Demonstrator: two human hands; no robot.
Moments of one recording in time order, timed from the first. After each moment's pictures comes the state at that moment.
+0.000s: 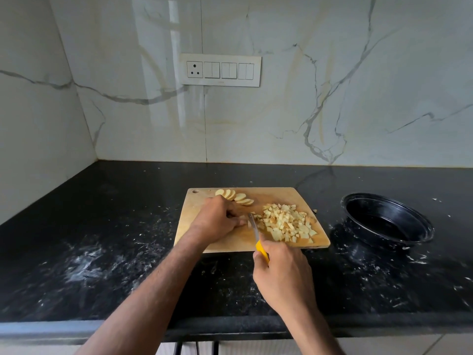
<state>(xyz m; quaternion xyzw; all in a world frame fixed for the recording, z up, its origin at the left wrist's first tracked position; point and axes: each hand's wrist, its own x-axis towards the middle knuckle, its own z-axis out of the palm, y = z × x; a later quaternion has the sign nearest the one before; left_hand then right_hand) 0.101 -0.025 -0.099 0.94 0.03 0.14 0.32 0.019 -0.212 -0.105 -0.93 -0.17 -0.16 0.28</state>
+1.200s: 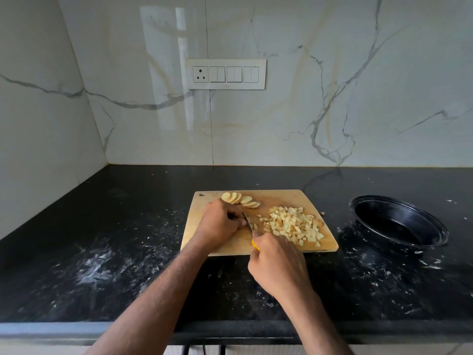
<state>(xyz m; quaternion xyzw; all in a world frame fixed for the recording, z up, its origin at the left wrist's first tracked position) 0.090 -0.026 -0.096 0.91 0.04 0.18 0.37 0.043 -0.192 -0.100 -0.94 -0.22 -0.15 0.23</state>
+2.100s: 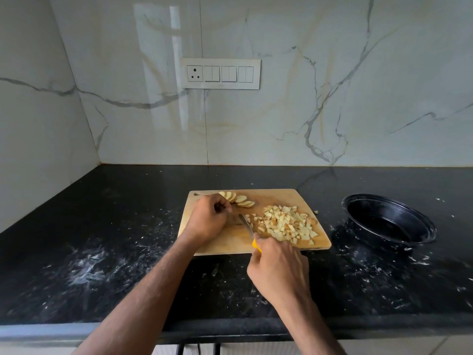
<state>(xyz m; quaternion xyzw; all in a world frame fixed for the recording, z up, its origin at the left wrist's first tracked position) 0.090 -0.013 -0.098 0.89 0.02 0.24 0.39 0.032 -0.202 -0.103 -0.94 -0.17 -0.18 0.22</state>
